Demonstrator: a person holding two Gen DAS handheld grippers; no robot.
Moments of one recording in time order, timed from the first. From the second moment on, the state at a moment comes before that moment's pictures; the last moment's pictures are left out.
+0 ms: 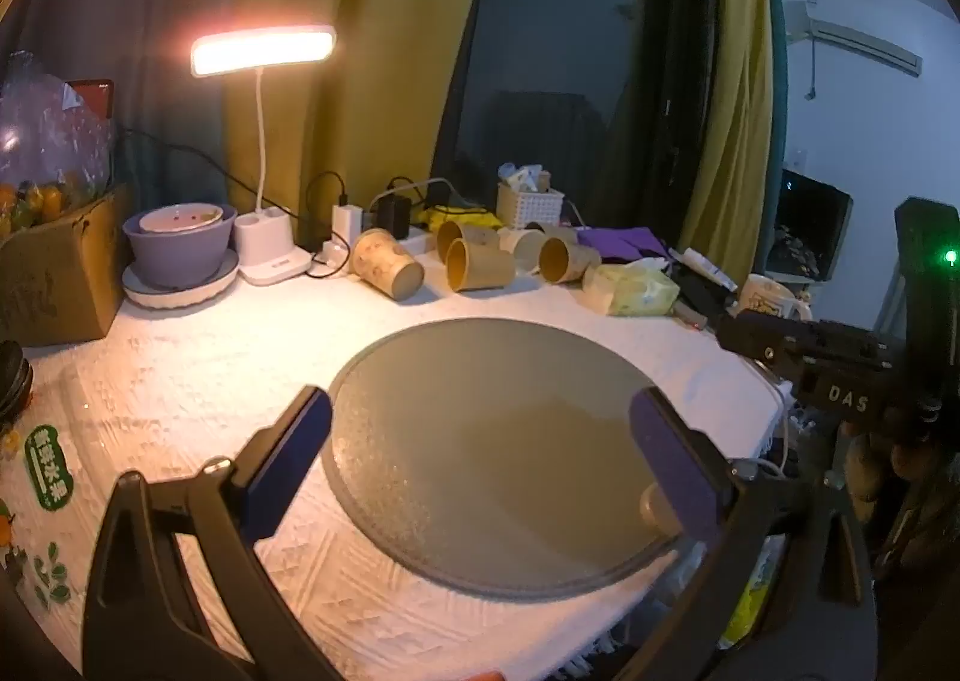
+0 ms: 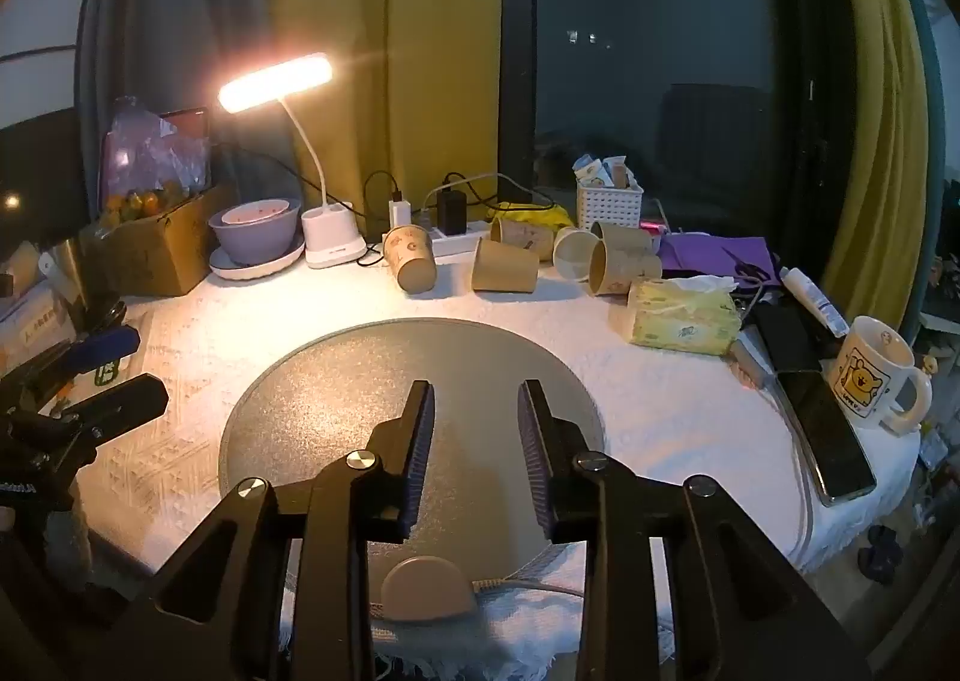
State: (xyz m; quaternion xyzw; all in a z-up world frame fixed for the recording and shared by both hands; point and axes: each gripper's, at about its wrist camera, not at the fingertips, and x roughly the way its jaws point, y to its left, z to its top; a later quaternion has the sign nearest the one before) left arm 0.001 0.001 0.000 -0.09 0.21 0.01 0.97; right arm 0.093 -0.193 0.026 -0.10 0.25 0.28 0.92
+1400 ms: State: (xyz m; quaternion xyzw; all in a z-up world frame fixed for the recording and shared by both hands) left arm 0.002 -0.001 0.000 -0.08 0.21 0.00 0.98; right arm 0.092 -0.191 0.022 -0.10 0.25 0.28 0.92
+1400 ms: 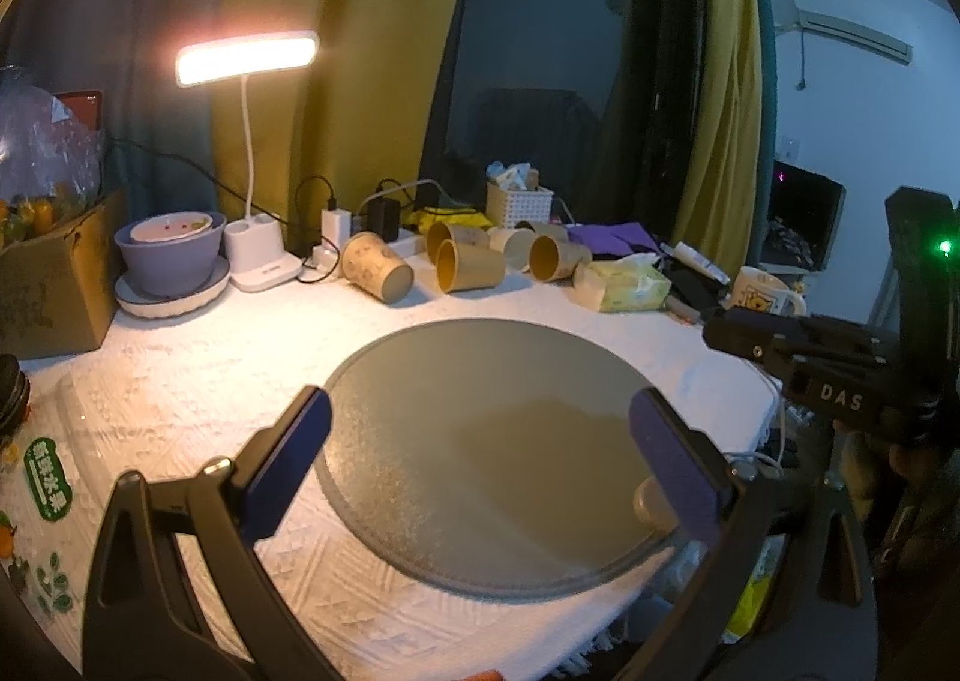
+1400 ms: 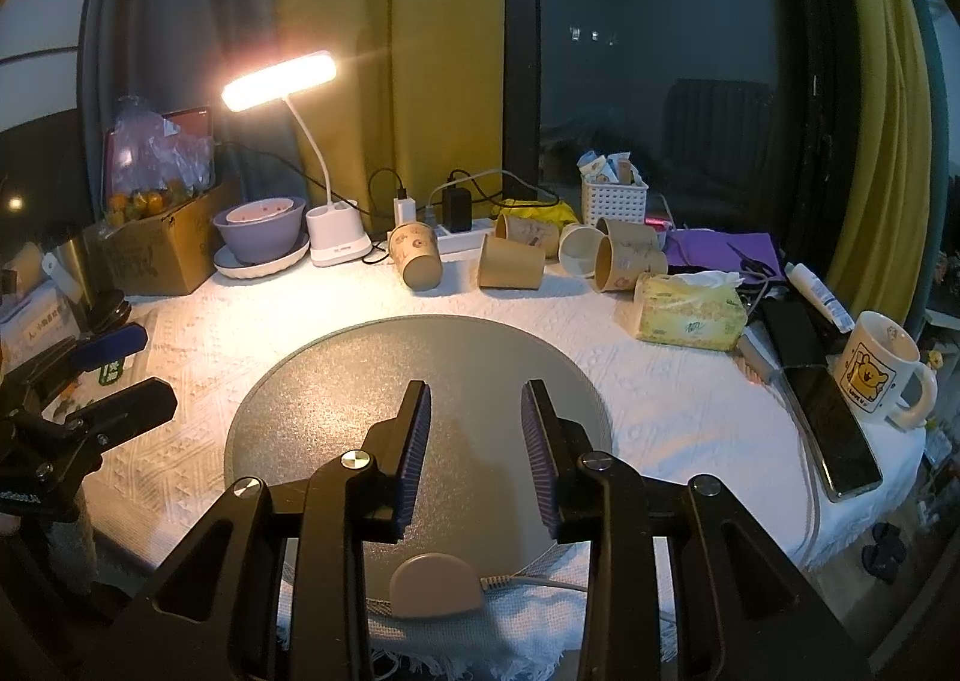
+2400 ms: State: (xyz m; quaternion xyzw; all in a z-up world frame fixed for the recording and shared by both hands) left arm -0.001 -0.006 0.003 -0.07 0.19 0.00 0.98; right arm 0.093 -0.197 0.029 -0.09 0.25 0.27 0.93
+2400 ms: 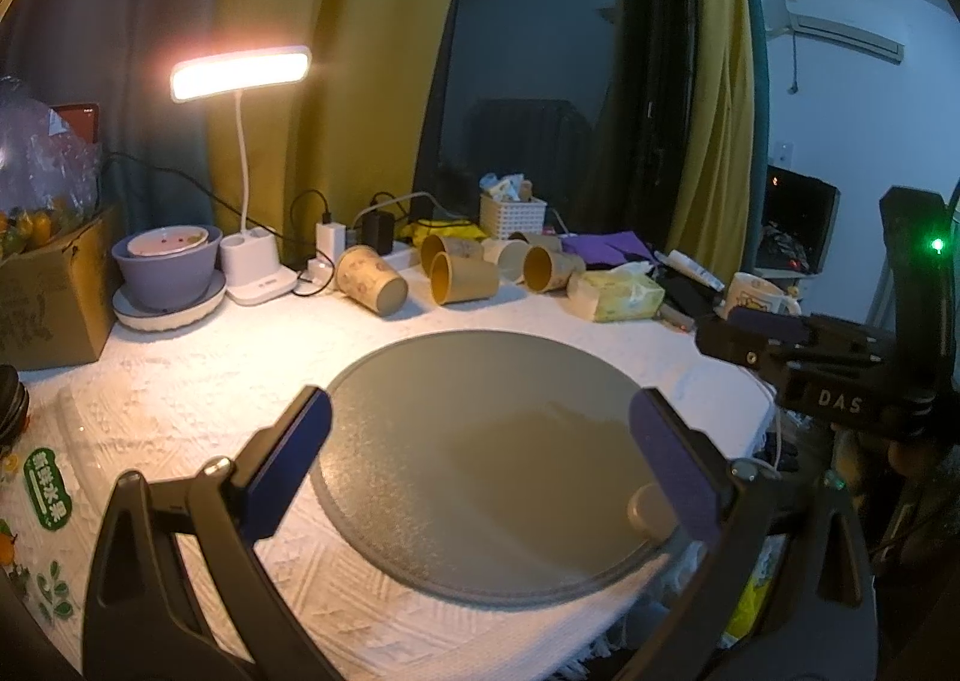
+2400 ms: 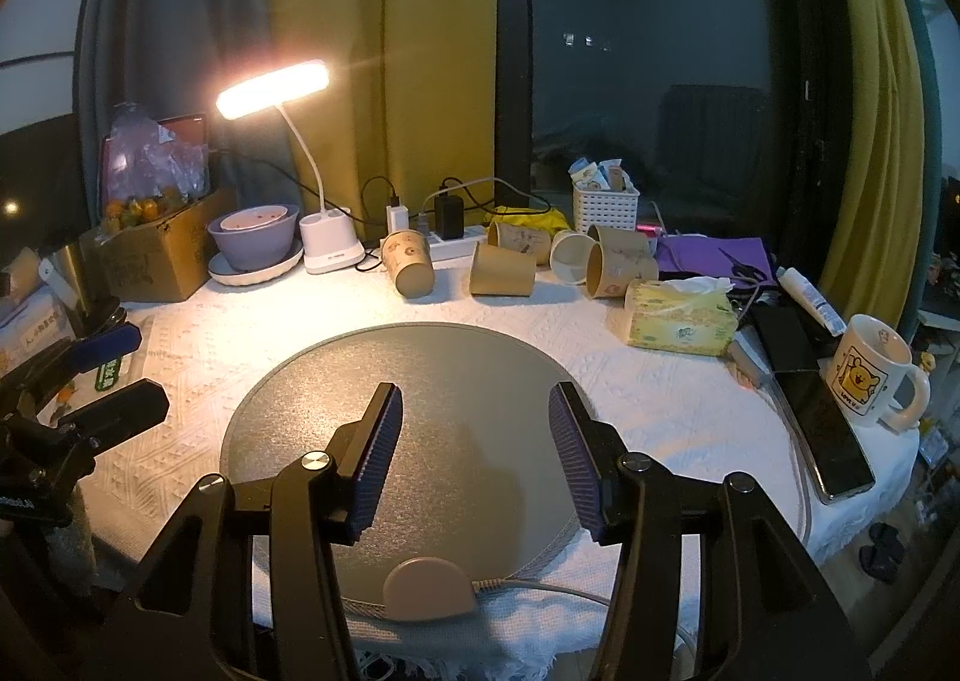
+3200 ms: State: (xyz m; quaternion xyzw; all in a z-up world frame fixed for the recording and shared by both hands) left arm 0.008 -0.007 0.005 -0.07 0.20 0.00 0.98; right arm 0.095 -0.198 0.029 -0.10 0.24 0.27 0.93
